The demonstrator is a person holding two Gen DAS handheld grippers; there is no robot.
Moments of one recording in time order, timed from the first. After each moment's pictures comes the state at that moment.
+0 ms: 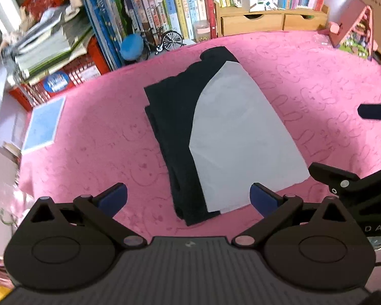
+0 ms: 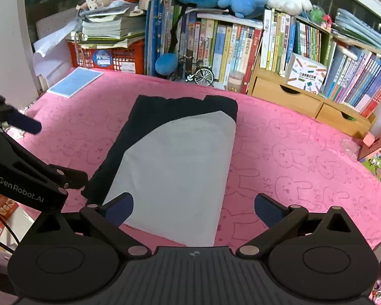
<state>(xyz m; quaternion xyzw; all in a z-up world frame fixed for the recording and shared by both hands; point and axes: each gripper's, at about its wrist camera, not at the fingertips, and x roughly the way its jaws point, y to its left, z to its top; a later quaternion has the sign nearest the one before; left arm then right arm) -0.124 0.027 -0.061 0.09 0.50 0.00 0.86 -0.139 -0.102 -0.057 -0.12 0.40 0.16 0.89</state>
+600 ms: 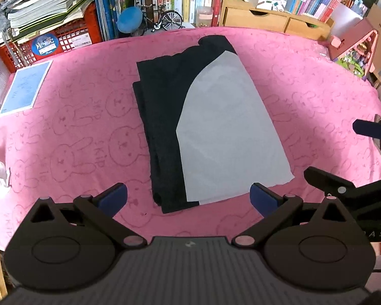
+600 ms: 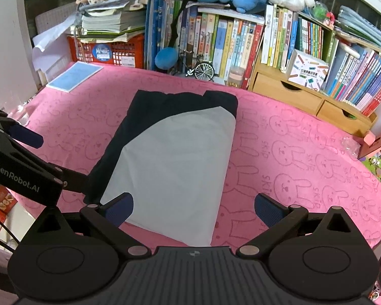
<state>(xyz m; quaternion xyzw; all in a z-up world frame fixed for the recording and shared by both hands) -0.115 0.050 -0.075 -0.01 0.54 -0.02 0.84 -0.133 -0.105 -0.056 -0.12 0.42 0.16 0.89</state>
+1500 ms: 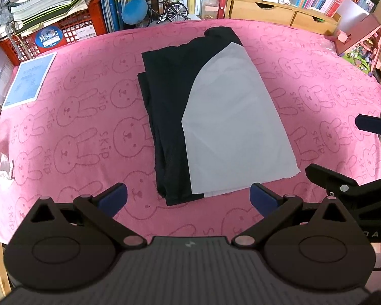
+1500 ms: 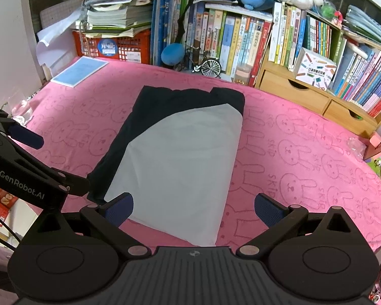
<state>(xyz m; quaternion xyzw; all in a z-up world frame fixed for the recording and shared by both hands) -0.117 0.051 -0.077 -0.02 0.55 0.00 0.83 -0.131 -0.100 -0.057 -0.13 0.42 0.17 0.88</state>
